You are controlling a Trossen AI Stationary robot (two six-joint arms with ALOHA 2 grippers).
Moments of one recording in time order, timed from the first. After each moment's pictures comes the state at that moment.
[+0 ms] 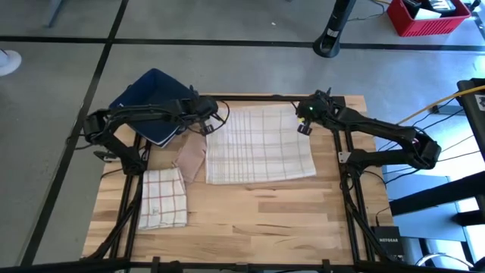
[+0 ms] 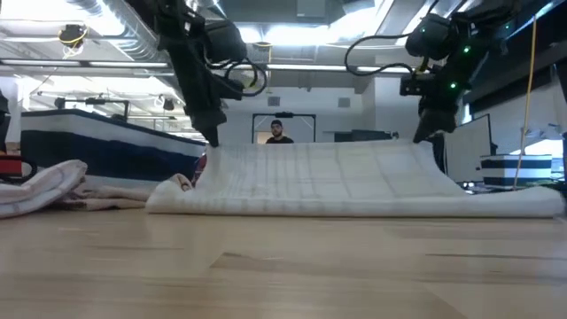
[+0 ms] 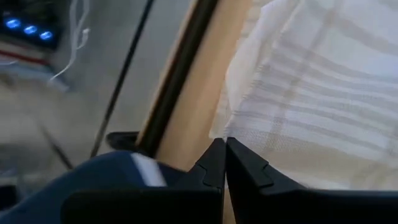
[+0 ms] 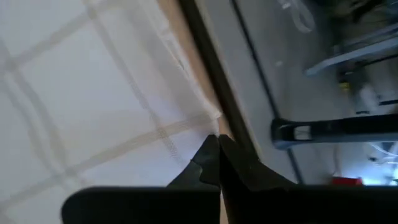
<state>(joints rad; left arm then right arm) 0.44 1.54 1.05 -0.55 -0.53 0.21 -0.61 1.12 0.72 -0.46 0.41 -0.46</state>
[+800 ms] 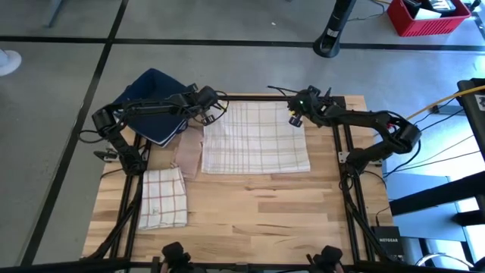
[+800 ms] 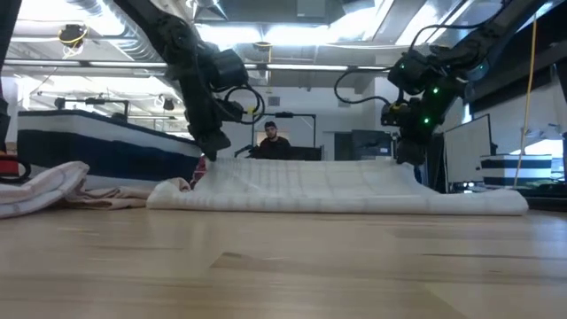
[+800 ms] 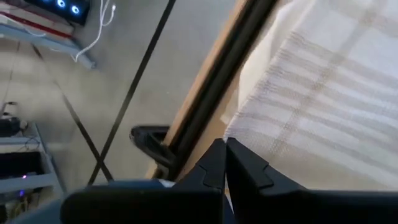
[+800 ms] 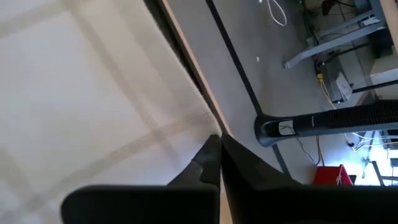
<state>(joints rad) 0.59 1.67 1.05 -0.40 -0.58 0.27 -0.72 1.40 0.67 -0.04 0.44 -0.53</state>
